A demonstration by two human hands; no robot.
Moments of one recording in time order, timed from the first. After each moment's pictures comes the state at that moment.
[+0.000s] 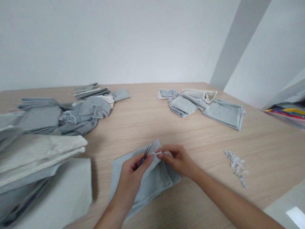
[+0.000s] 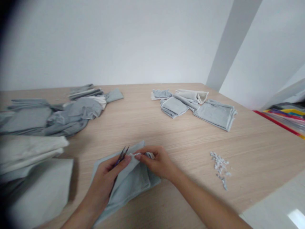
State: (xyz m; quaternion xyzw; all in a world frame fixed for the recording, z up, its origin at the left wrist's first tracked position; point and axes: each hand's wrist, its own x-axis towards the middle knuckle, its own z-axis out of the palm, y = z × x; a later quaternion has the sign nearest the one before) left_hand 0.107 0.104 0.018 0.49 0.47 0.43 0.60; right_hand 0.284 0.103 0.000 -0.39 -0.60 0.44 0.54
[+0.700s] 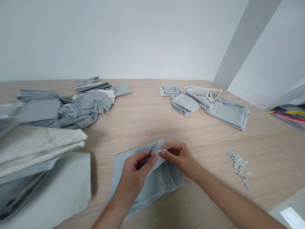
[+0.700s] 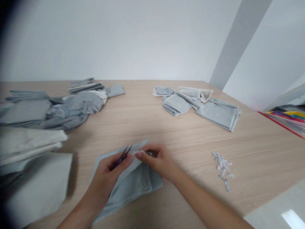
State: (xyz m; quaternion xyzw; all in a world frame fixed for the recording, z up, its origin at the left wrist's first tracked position) left_hand 0.108 0.102 0.015 0.56 0.47 0.40 0.56; right_hand 0.281 0.099 0.003 -0.35 -0.49 0.58 0.55
